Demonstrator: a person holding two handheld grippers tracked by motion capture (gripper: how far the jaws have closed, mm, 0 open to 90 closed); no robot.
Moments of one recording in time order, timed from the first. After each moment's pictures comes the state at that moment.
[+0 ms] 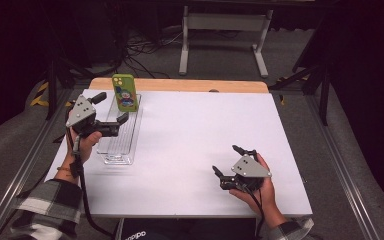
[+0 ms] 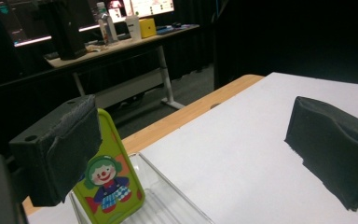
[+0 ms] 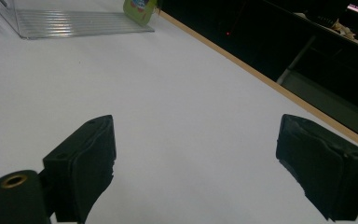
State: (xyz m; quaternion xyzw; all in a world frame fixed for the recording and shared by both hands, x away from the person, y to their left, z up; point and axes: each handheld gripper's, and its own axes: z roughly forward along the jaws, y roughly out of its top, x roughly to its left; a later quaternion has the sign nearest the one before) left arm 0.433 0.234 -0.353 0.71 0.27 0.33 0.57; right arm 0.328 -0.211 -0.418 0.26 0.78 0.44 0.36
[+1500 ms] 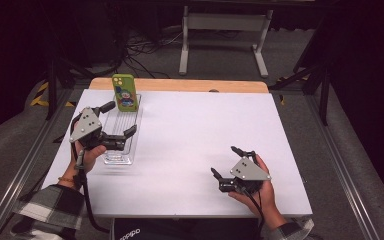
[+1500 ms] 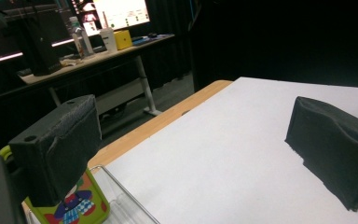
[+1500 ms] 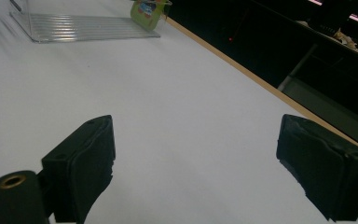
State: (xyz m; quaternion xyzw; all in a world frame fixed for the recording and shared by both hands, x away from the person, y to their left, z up) left arm 0.400 0.212 -0.353 0.72 0.22 0.31 0.58; right arm 0.321 -0.207 -0.415 0.24 0.78 0.44 0.37
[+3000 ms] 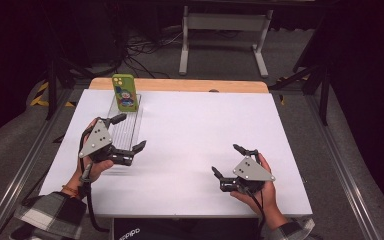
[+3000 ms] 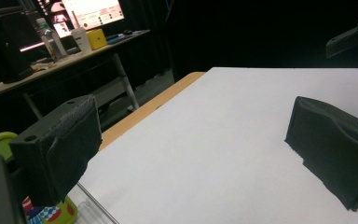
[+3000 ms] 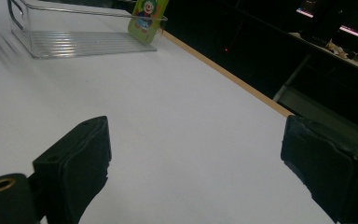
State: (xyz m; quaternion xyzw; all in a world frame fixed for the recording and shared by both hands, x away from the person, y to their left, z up) left arm 0.376 0.193 -0.364 0.74 0.17 0.30 0.57; right arm 0.319 -0.209 -0.409 0.24 0.77 0.46 0.37
